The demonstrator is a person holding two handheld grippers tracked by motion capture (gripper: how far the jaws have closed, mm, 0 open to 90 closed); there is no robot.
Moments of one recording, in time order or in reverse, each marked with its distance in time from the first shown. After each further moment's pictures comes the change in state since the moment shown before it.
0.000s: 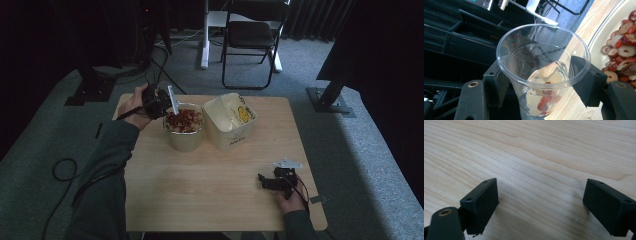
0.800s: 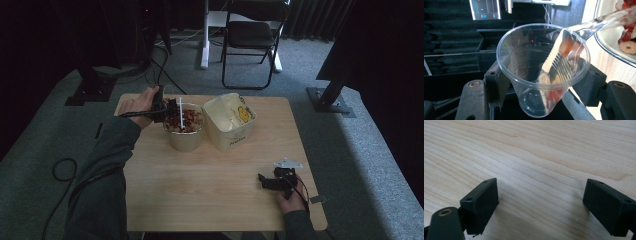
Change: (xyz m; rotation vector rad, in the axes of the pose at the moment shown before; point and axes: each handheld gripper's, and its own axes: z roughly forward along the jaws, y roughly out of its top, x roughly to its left) left arm -0.022 0.008 0.000 0.064 0.133 0.407; right arm 0.000 0.000 0.000 0.000 0.000 0.000
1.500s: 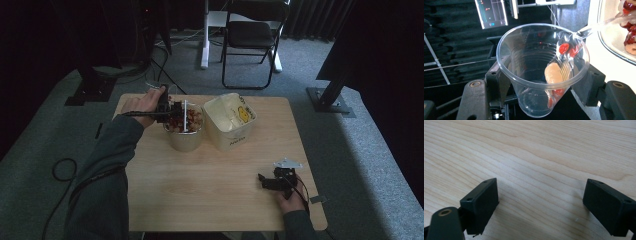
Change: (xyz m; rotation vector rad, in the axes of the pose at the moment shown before) left arm 0.001 0.012 -0.006 -0.011 0.052 0.109; right arm 0.000 0.000 0.000 0.000 0.001 0.001
